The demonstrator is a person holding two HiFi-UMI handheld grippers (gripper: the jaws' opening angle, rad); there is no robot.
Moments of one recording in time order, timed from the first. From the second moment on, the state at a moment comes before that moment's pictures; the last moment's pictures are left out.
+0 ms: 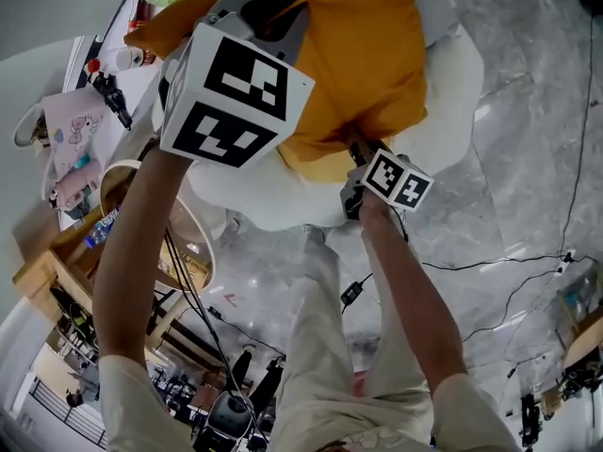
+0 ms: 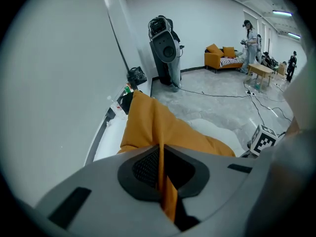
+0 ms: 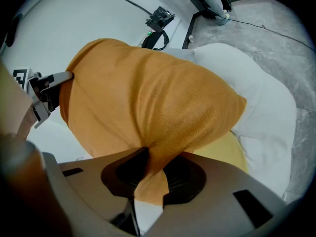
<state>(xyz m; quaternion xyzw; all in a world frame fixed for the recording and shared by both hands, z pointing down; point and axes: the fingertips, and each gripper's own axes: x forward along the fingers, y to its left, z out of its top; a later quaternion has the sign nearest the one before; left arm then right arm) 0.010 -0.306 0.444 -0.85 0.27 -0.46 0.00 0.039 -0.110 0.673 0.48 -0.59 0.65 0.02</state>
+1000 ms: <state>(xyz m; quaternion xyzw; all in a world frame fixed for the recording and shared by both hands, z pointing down) 0.012 -0.317 0.432 -0.87 0.21 -0.44 0.08 -0.006 -0.173 0.720 0.44 -0.63 0.64 0.02</state>
